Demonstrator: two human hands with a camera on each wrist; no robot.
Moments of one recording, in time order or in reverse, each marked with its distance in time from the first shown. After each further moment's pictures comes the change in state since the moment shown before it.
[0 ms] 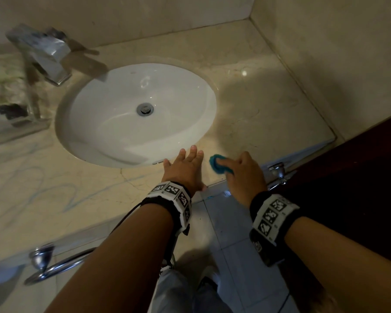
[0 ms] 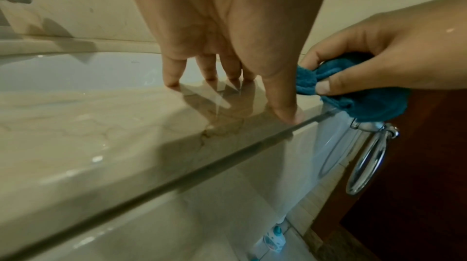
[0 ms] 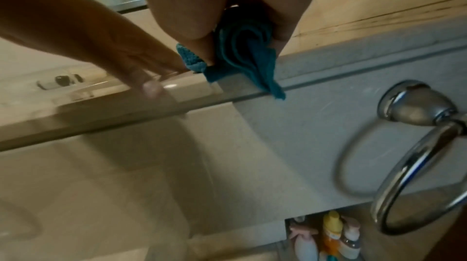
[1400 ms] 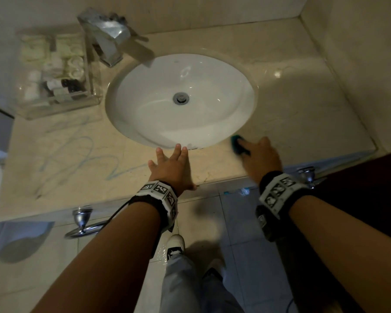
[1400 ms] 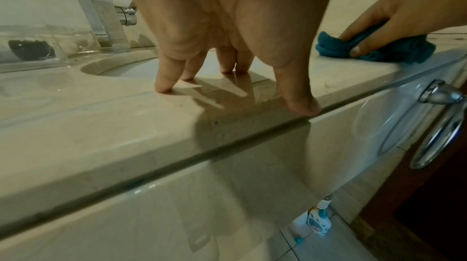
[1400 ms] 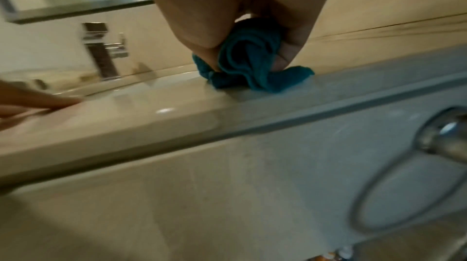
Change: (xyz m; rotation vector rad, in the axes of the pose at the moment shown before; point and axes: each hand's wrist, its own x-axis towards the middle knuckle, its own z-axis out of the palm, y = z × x) left_hand -0.062 -0.074 0.013 -0.182 0.022 -0.262; right_hand 0.037 -0.025 0.015 0.025 -0.010 0.080
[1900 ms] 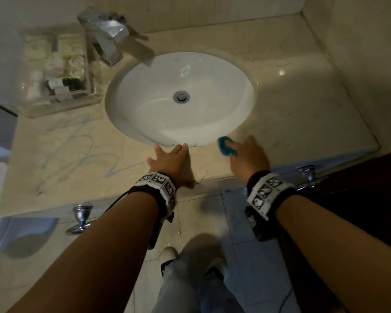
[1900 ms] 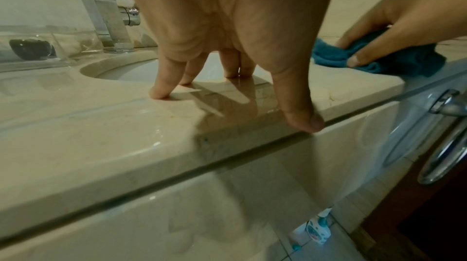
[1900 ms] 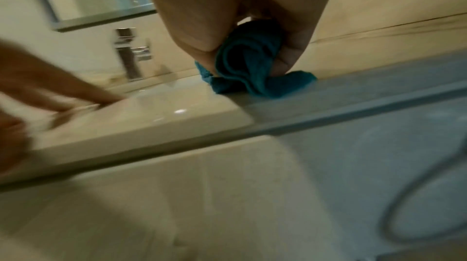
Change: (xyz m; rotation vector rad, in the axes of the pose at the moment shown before) left_hand 0.004 0.007 -0.009 0.000 -0.029 -0.010; right_hand -0.008 -0.023 0.003 -0.001 -0.106 -0.041
